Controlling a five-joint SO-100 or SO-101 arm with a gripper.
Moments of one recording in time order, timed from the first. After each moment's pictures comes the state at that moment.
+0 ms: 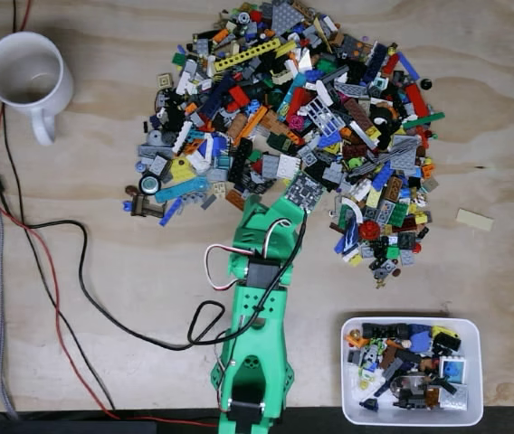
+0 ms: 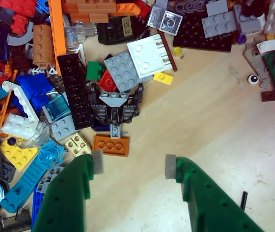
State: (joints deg) arm 6.4 136.3 123.8 66.2 -60.7
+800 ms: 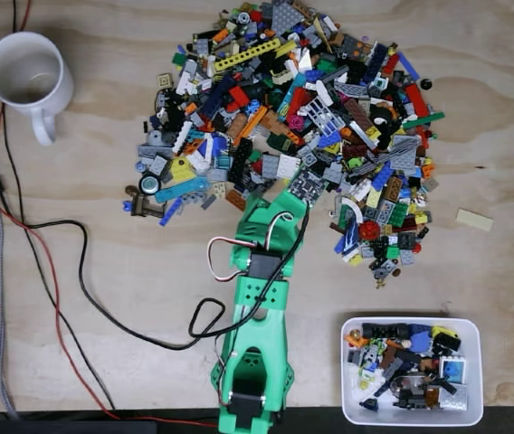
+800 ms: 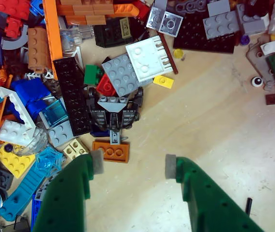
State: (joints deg) arm 6.9 132.5 123.8 63.3 -60.4
